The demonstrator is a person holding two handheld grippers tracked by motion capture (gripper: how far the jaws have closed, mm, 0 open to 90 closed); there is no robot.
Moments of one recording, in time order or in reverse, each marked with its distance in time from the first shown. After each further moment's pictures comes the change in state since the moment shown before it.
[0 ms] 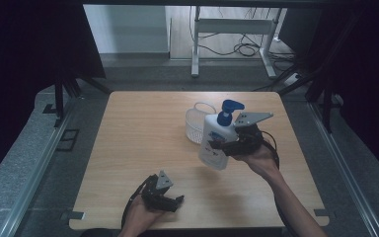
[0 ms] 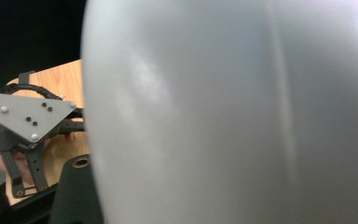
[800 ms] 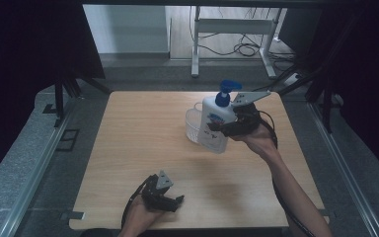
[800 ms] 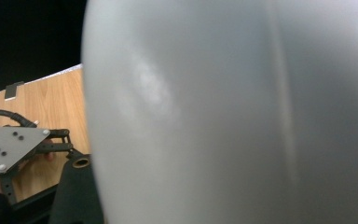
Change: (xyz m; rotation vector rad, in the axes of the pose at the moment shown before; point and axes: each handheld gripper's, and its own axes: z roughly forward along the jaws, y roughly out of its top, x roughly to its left) left arm 0.000 0.000 0.000 -0.002 -0.001 -0.007; right arm -0.035 0.035 0.008 -0.005 0.008 -0.026
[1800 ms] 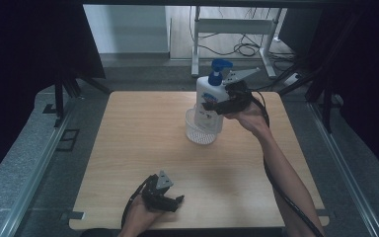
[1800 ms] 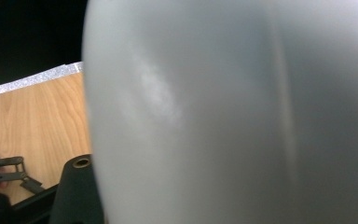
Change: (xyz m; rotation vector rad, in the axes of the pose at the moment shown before) left arm 0.000 0.000 0.000 -0.002 -0.002 0.000; right arm -0.041 0.038 0.027 0.013 -0.034 -0.030
